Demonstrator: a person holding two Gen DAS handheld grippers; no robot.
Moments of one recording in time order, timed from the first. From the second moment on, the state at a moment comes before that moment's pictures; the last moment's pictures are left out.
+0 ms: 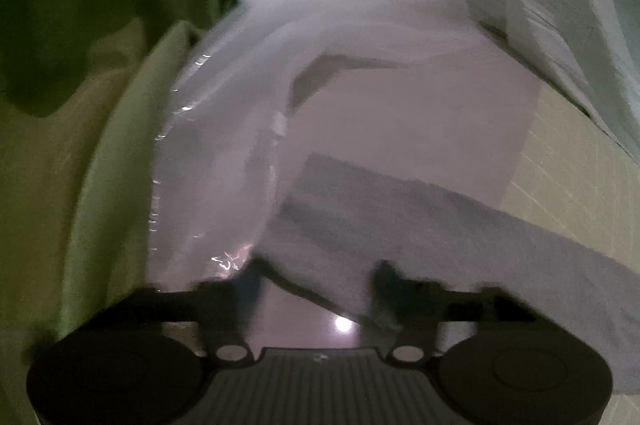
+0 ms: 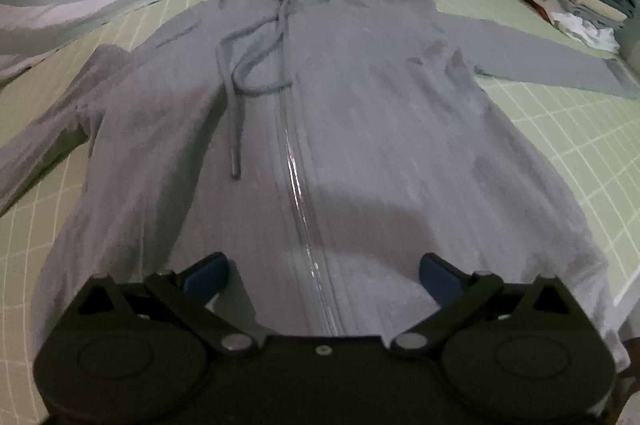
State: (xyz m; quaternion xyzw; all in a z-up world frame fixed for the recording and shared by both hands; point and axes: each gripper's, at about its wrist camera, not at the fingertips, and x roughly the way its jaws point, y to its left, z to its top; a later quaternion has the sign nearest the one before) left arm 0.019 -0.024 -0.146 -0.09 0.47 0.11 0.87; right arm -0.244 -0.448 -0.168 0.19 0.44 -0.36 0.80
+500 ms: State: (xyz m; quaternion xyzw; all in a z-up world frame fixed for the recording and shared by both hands) left arm -0.008 -0.008 -0.132 -0.10 0.44 0.12 0.89; right arm -0.256 -0.443 -0.169 0.19 0.44 -0.35 0.80
